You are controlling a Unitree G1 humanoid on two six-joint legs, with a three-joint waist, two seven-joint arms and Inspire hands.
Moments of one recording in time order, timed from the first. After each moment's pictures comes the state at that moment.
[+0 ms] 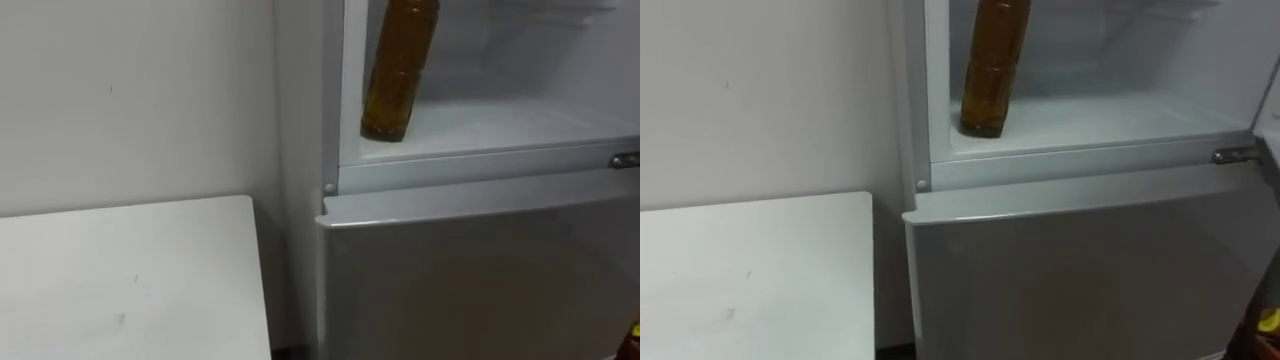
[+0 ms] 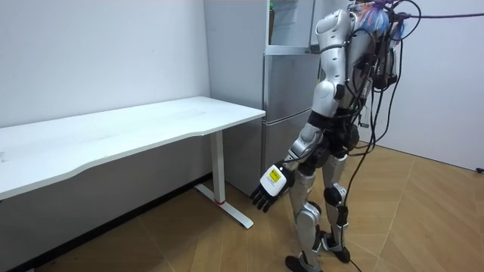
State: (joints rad) left arm 0.38 0.23 0.04 1.04 -0.01 -0.16 0.21; right arm 0.24 -0.42 -0.40 -0.29 0.46 -0.41 -0.91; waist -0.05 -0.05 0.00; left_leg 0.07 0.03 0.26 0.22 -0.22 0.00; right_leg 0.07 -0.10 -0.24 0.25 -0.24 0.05
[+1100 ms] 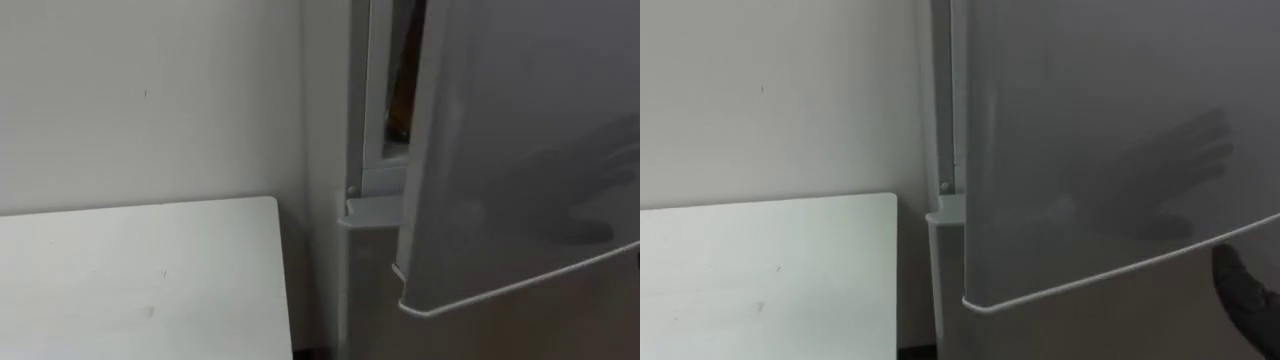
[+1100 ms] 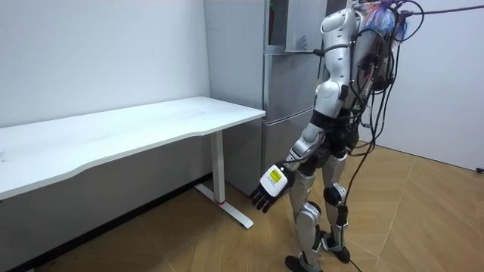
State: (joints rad) left arm 0.35 0.23 0.03 1.06 0.01 -0.16 0.21; right arm 0.25 -0.37 -0.14 -0.29 0.10 -0.37 -0.70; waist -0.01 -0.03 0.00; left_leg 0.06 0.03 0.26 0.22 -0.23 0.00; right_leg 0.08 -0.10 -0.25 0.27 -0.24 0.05
